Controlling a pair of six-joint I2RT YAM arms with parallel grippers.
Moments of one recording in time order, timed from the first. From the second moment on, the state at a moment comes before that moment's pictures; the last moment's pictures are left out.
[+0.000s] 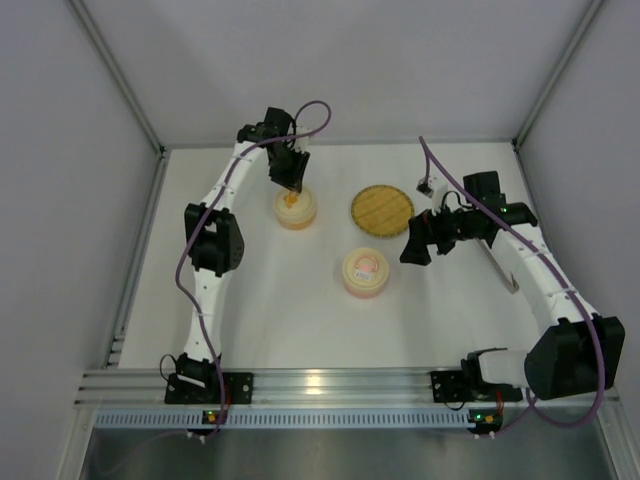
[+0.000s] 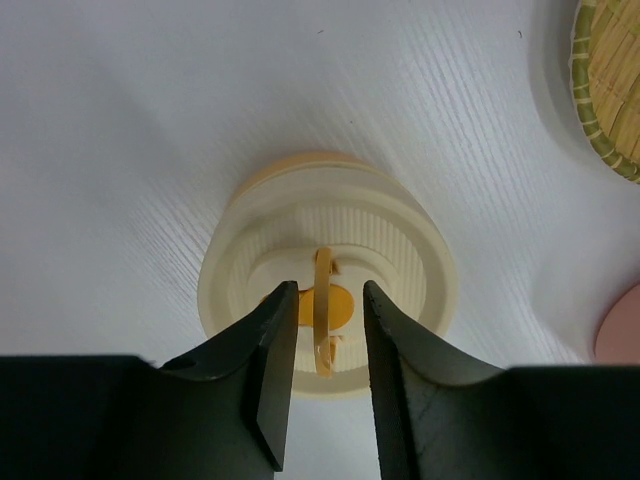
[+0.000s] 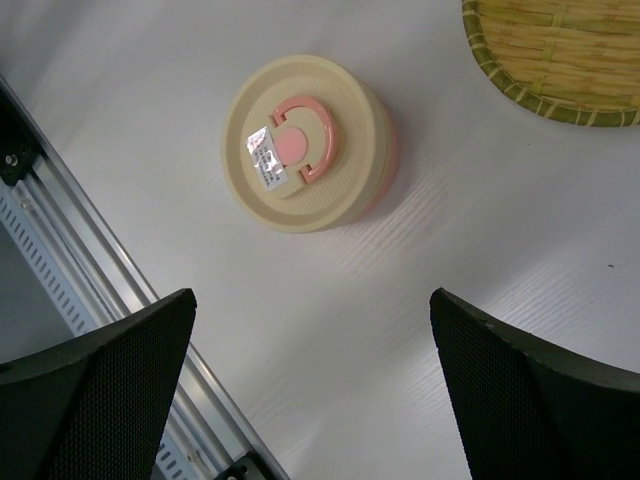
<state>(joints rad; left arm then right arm) -0.30 2.40 2.39 -1.07 0.23 0.13 0.15 1.28 1.12 -0.85 -0.69 -0.31</state>
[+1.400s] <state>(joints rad) -0.40 1.87 1.51 -0.94 0.22 0.30 0.15 1.25 1.12 -0.85 -0.71 -0.31</state>
